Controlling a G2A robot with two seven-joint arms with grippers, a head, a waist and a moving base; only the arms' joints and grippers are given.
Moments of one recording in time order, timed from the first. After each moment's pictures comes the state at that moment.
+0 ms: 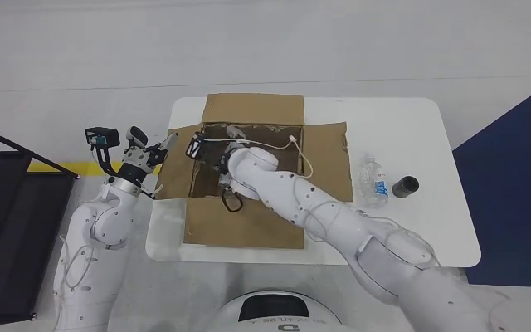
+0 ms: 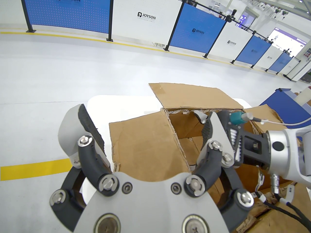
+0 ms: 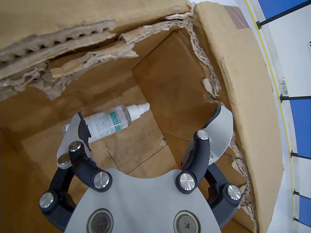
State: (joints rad) left arm 1.57 -1.22 -1.68 -1.70 0.87 -0.36 -0.14; right arm -0.67 -1.66 0.43 -0.98 -1.40 -0.05 0.70
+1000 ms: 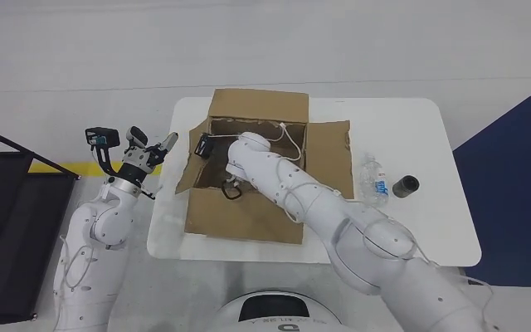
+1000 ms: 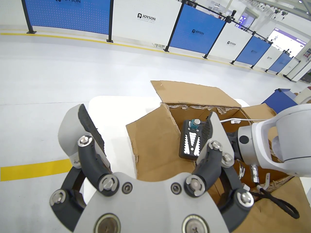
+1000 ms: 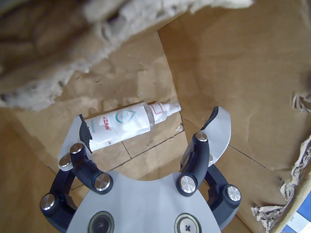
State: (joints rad) left arm 1.57 -1.22 -1.68 -1.70 0.87 -0.36 -0.14; right arm -0.56 -1.80 0.47 -0.64 -1.31 -0.20 0.86
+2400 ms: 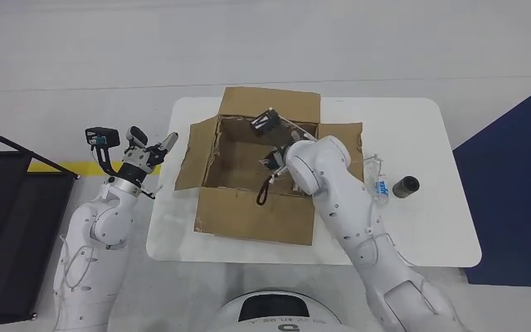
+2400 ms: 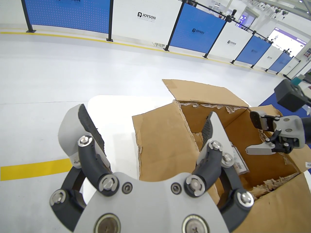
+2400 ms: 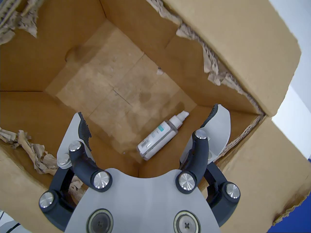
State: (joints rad) left arm 1.57 -1.22 -1.68 -1.70 0.87 -0.36 -0.14; right arm -1.06 -1.53 1.05 -1.63 -1.42 -0.04 1.32
